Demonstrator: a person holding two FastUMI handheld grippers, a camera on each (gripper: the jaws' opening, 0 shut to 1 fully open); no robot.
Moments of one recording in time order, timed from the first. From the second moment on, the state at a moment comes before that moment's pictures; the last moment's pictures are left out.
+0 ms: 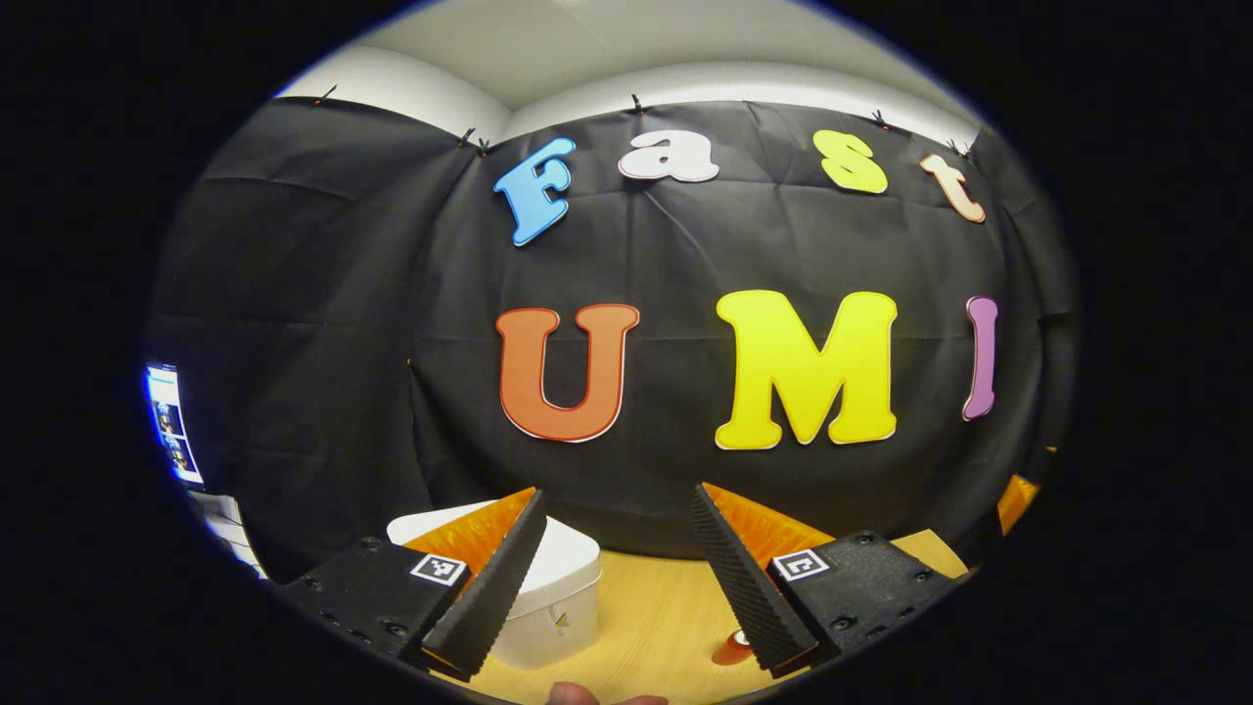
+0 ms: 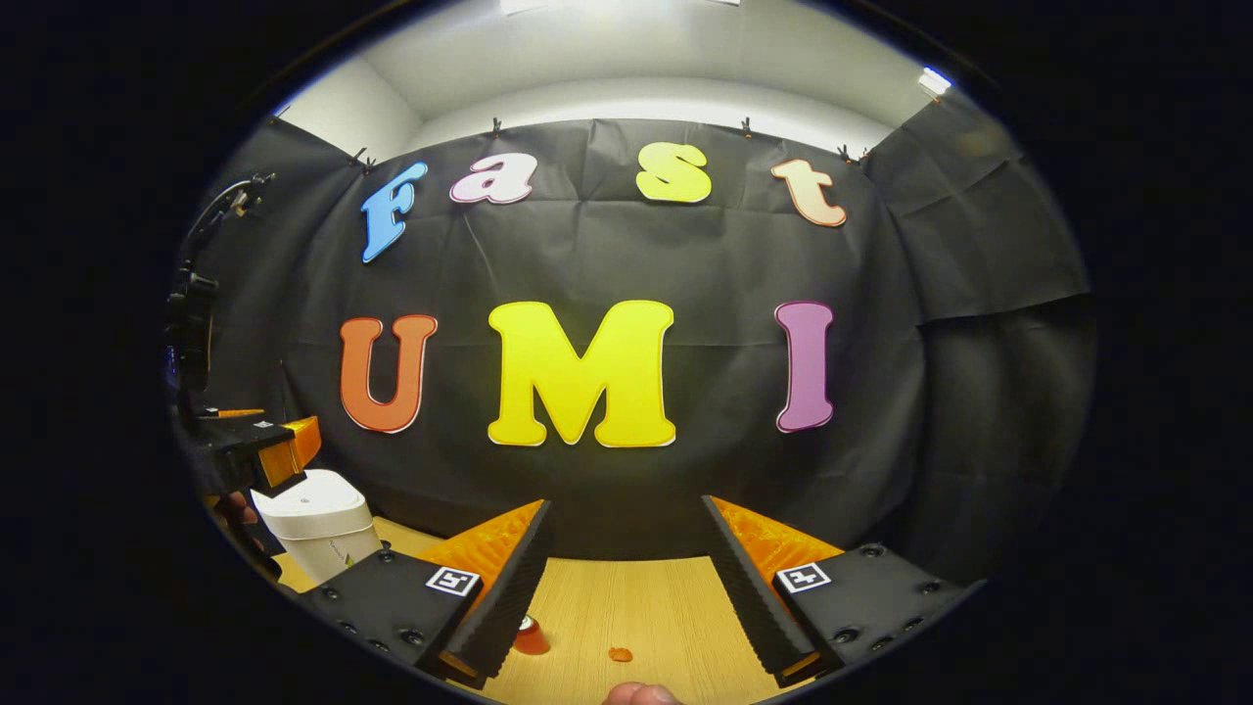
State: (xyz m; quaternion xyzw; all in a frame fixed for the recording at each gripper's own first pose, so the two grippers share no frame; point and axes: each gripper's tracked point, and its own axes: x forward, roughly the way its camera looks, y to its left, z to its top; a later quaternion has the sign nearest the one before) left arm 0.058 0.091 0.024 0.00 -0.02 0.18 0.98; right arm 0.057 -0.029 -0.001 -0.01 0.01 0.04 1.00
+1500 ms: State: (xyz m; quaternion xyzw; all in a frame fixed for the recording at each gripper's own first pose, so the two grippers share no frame) left arm 0.107 0.221 -0.109 -0.09 0.13 0.36 0.92; right arm 0.074 -0.054 -0.015 -0.04 0.04 0.02 1.00
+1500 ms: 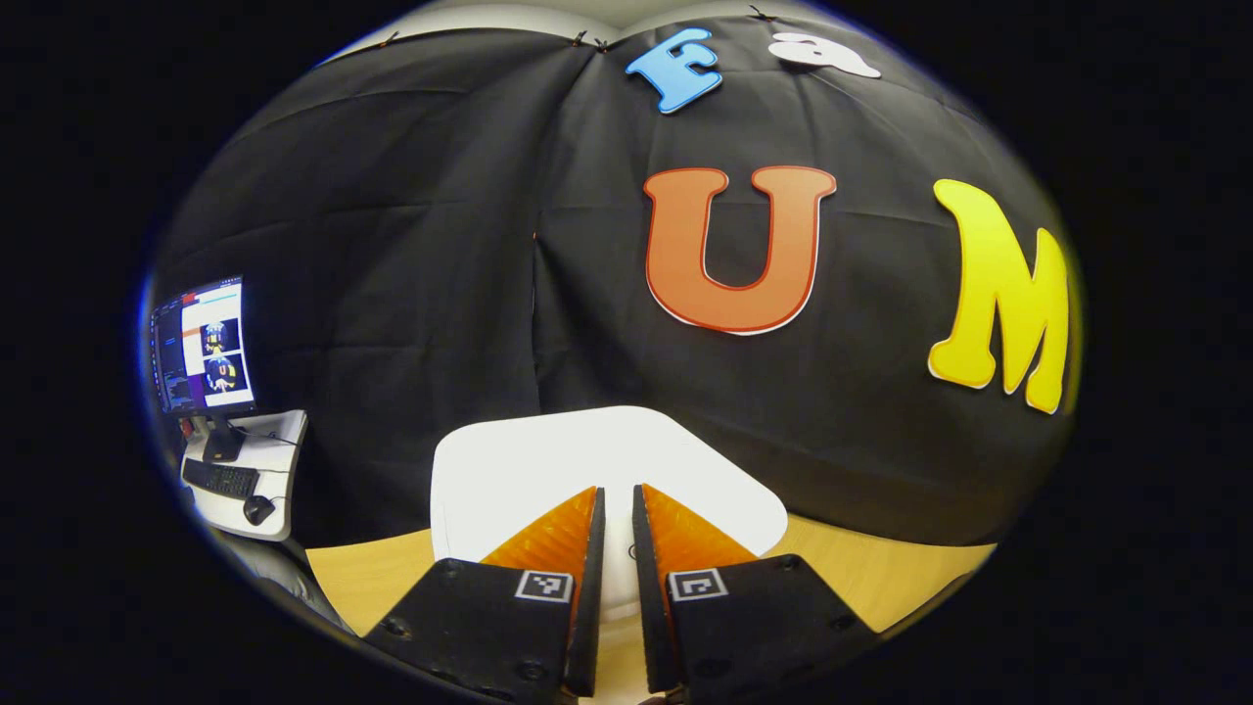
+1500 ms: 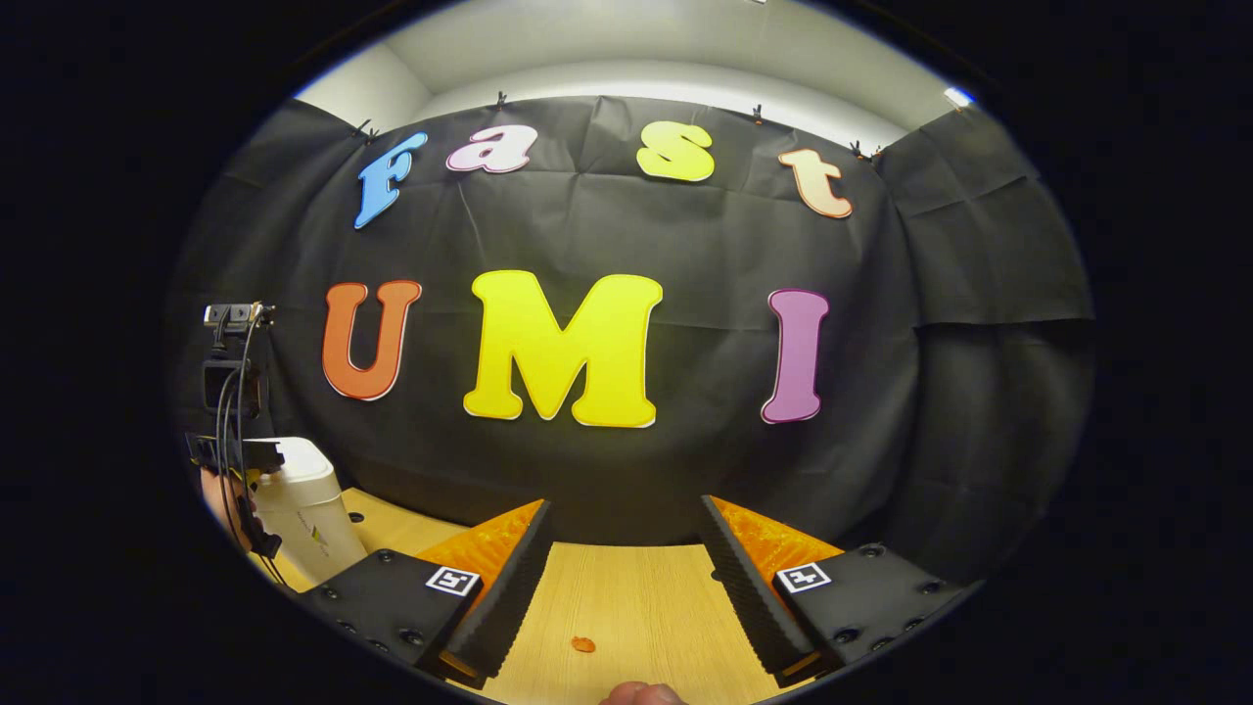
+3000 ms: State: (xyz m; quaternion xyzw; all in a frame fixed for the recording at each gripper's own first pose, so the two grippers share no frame) left arm 0.104 0.210 -0.046 -0.04 0.07 0.30 0.95; right arm 0.064 -0.027 -0.021 0.00 0.05 0.04 1.00
